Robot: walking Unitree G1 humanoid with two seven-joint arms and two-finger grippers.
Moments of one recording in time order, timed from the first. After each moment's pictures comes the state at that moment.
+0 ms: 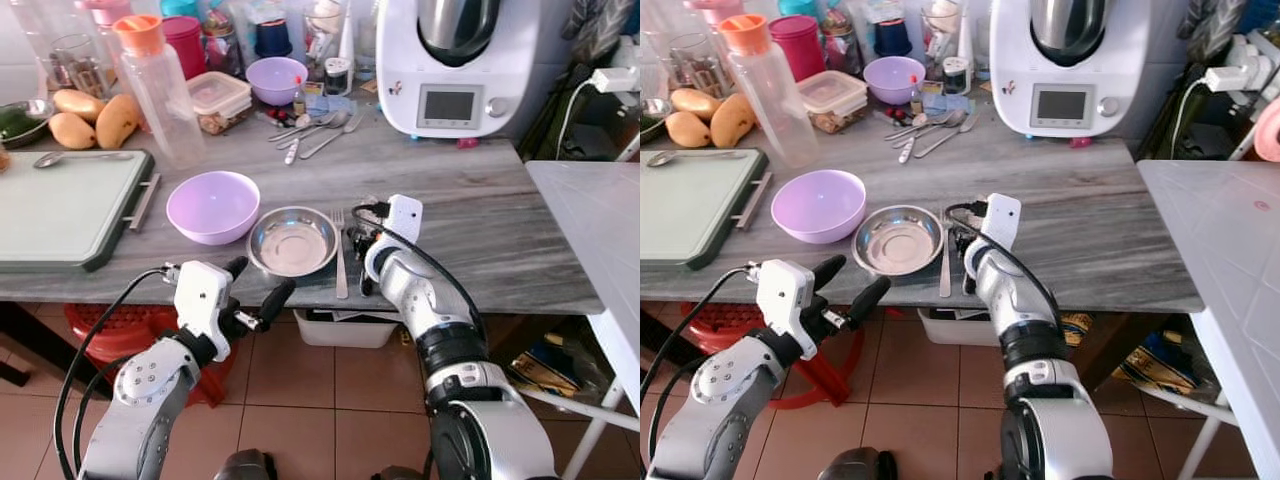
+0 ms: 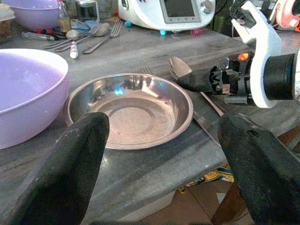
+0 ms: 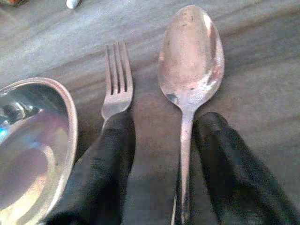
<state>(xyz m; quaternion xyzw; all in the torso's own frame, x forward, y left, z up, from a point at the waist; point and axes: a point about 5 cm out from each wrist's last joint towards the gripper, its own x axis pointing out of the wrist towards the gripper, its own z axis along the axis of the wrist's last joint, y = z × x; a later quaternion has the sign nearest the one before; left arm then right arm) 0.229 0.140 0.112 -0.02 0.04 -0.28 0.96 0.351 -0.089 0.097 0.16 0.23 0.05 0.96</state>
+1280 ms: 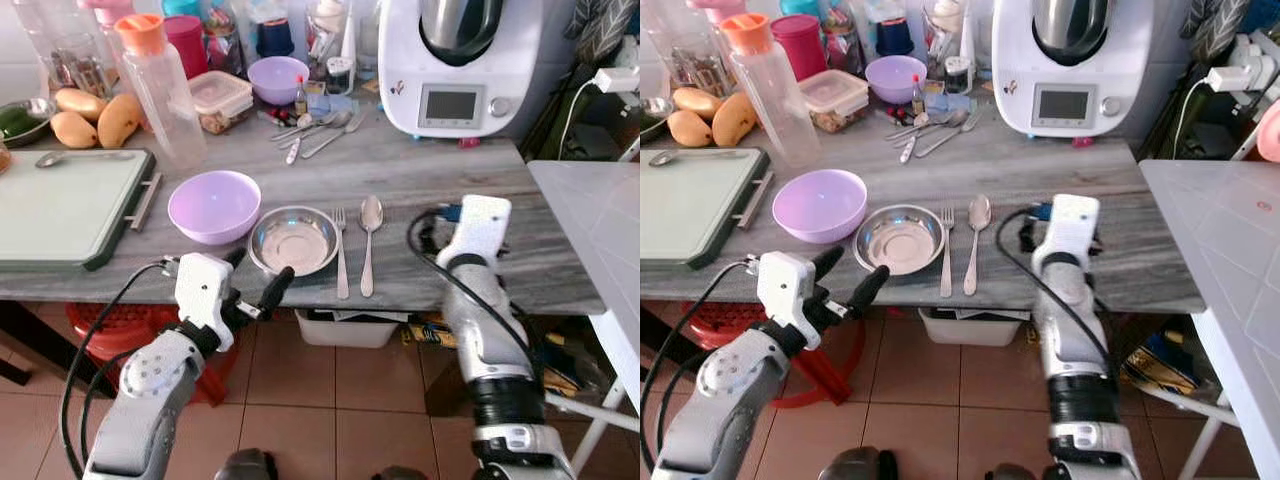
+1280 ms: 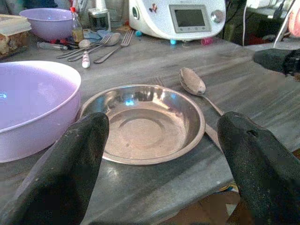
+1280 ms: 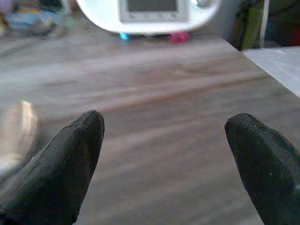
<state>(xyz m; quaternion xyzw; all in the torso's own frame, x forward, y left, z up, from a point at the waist) 0.236 0.141 0.115 -0.01 0.03 -0.26 0.97 0.321 -0.173 0.117 -0.01 0.08 -0.12 0.99</state>
